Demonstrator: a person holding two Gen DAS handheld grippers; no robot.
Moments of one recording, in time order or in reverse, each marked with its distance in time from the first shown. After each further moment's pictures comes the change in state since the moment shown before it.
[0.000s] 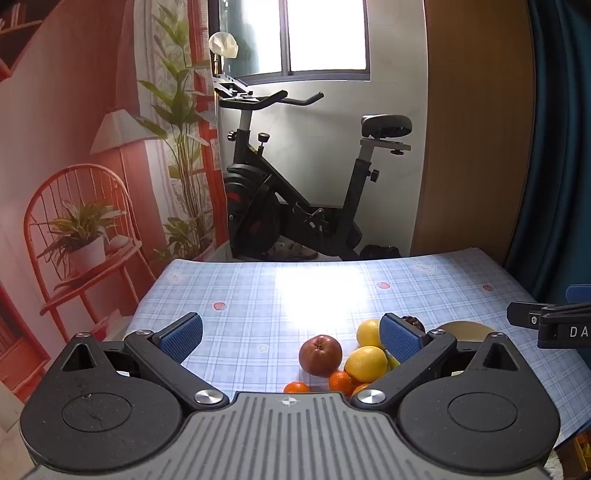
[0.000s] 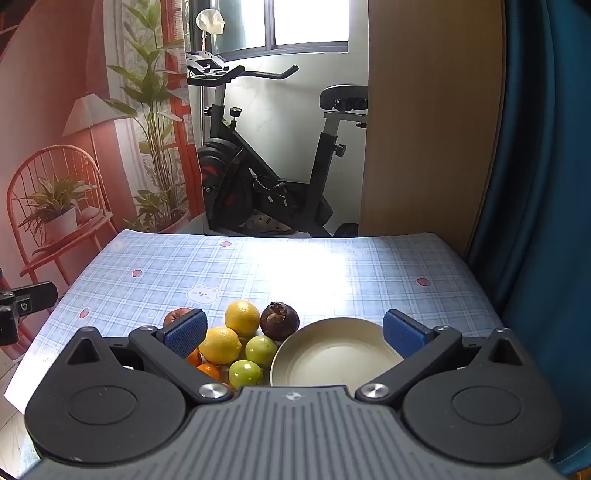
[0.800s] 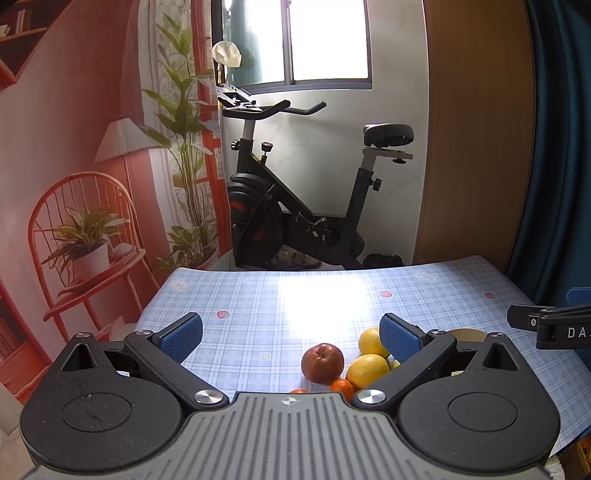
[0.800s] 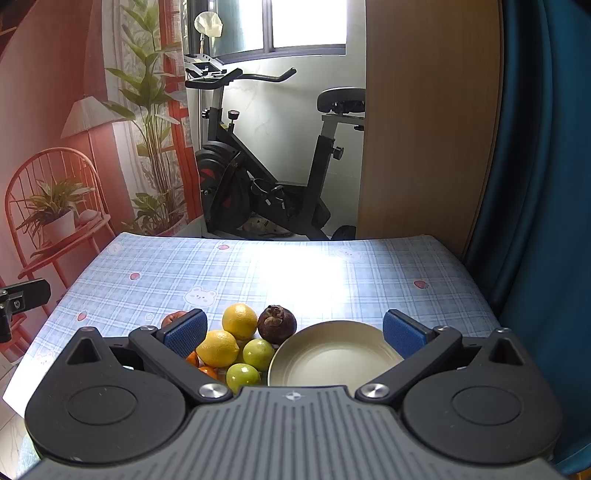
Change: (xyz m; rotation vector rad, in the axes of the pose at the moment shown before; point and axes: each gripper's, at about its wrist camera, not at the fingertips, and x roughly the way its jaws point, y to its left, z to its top) left arm -0.009 -0.008 -0.002 0.012 -0.033 0.019; right arm -0.001 -0.003 0.001 0.001 -0.008 -0.008
